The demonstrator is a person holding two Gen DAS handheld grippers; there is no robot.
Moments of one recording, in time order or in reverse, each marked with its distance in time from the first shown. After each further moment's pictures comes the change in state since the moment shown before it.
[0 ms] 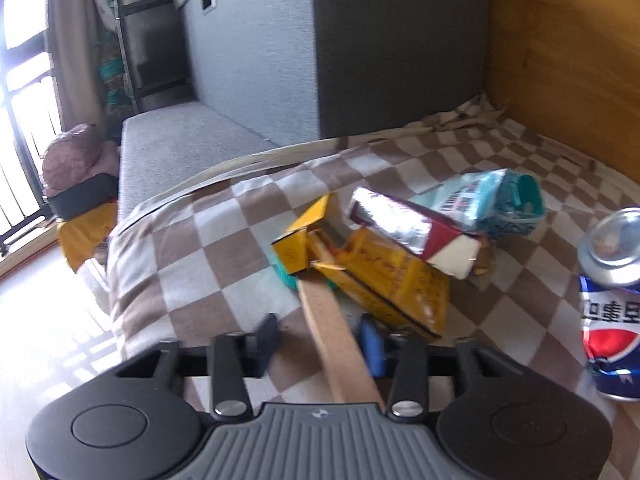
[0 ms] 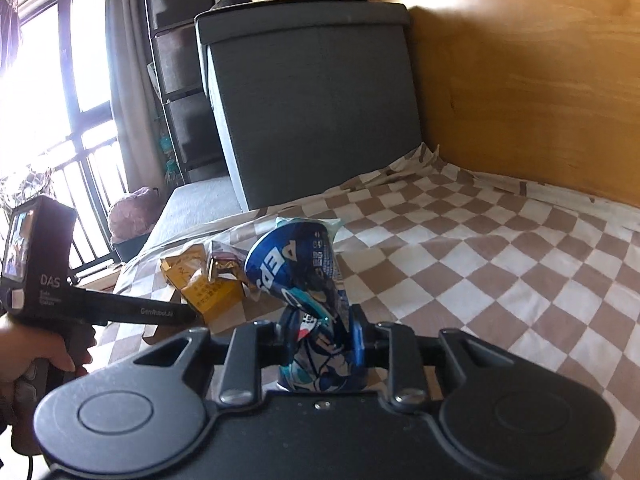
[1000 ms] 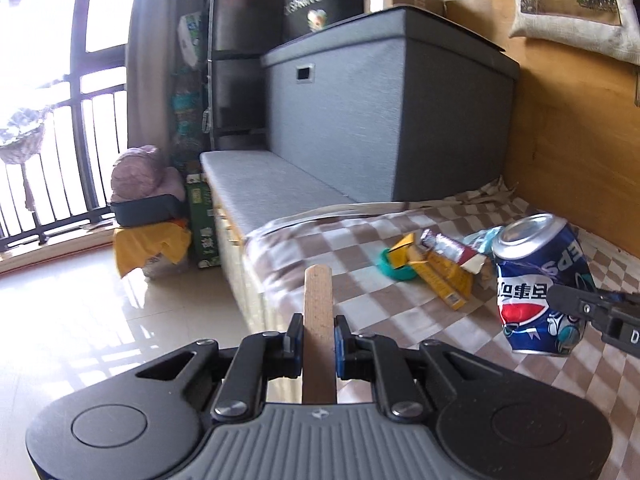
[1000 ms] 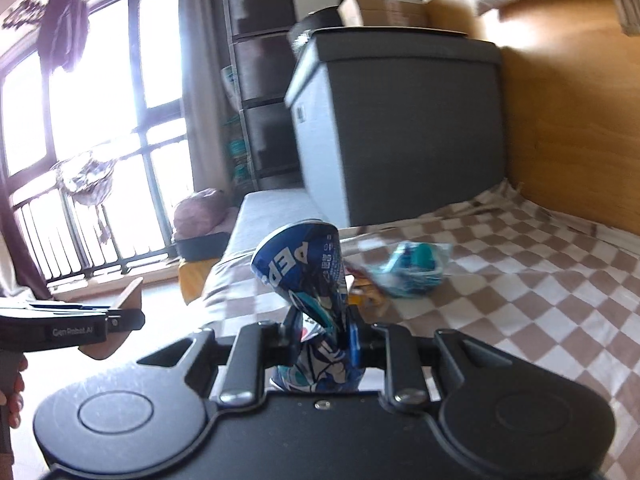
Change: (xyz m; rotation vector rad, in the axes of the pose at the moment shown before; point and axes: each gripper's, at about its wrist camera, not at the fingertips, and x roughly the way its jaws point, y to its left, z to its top) left arm -0.156 0.078 -0.076 -0.145 -0.207 0.077; right arm -0.029 0.087 -0.003 -0.120 -0.050 0.160
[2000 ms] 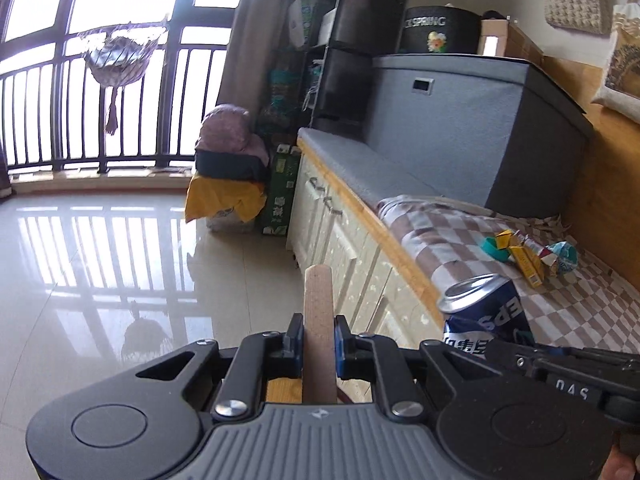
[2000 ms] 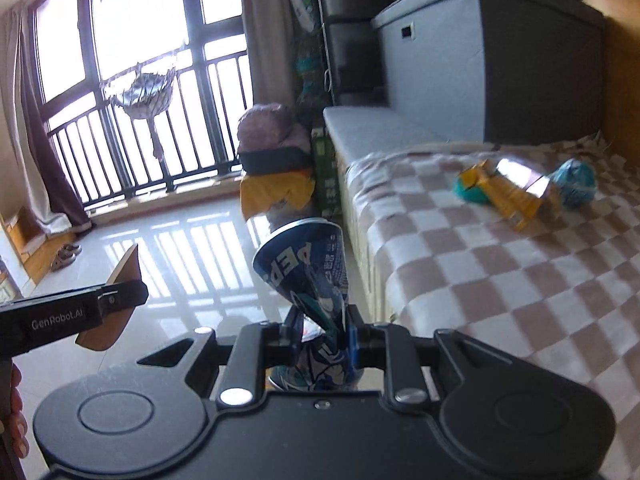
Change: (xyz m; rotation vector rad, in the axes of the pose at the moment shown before) left arm -0.083 0.139 -0.083 -0.258 0.013 0.084; right arm 0.015 0.176 -0.056 -0.069 0.251 0.093
